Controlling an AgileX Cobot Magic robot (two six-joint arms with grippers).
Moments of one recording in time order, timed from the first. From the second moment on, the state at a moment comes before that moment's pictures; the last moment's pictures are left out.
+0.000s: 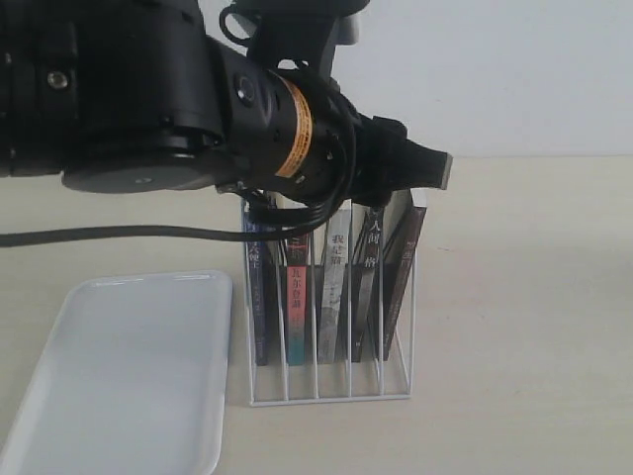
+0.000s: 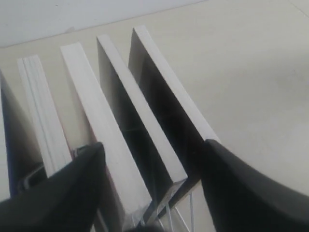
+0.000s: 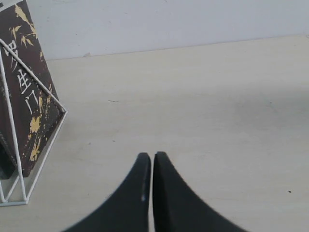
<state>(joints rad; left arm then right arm) -1.00 1.62 -1.24 0.84 0.52 -1.17 0.12 0.01 0.00 -0.05 0.35 0.19</state>
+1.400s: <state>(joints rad) -0.99 1.65 -1.24 0.83 0.59 -1.31 0.12 0.01 0.00 -0.05 0.35 0.19</state>
